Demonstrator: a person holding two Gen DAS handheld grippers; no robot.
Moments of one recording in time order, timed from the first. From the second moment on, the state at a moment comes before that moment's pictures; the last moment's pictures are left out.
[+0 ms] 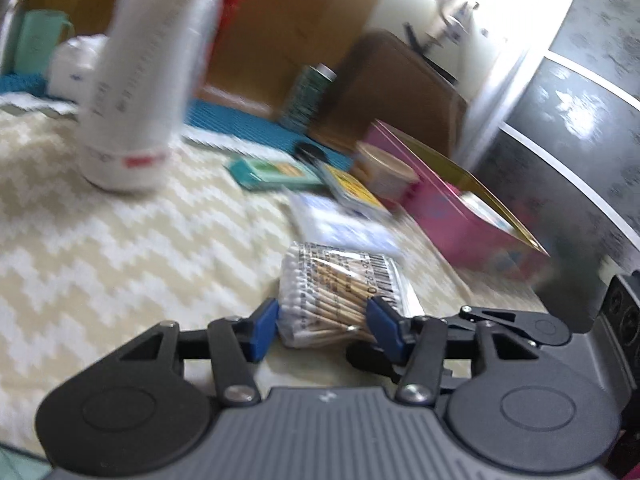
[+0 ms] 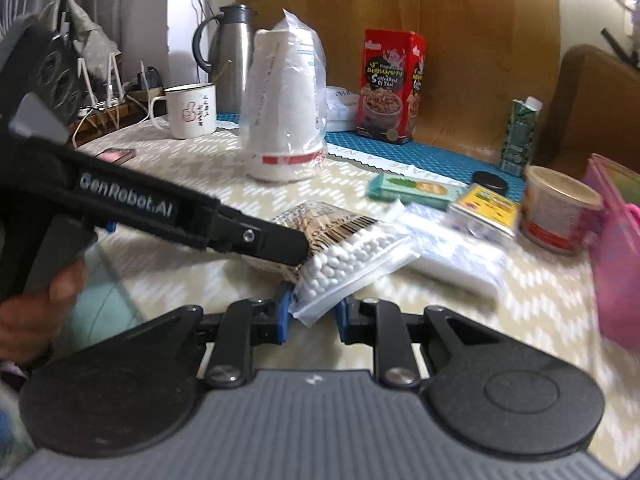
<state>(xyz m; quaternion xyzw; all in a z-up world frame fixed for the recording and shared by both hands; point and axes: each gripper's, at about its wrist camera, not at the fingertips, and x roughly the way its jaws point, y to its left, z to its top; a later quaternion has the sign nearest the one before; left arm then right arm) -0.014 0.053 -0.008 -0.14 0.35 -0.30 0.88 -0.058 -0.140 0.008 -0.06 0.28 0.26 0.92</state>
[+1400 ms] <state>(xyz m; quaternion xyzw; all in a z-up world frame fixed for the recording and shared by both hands) 0.053 -0.195 0.085 0.01 0.25 -0.38 0.89 -0.003 -0.394 0.046 0.10 0.21 -0.14 0.96</state>
